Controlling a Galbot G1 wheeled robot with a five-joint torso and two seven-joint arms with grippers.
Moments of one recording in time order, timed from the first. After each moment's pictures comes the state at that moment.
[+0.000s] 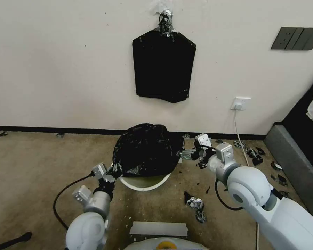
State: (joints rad) left arm 1.60 -1.46 -0.52 -2.00 -0.73 0.16 -0.03; right arm -1.18 0.88 0.14 2.18 0.61 -0.61 0.21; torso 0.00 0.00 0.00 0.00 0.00
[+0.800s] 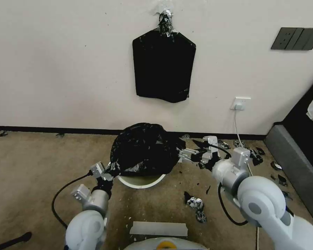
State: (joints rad) left arm 1.59 -1.47 -0.53 -1.99 -0.73 0.15 -0.04; right arm -1.37 0.99 0.26 2.26 0.75 -0.28 0.03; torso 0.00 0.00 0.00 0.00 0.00
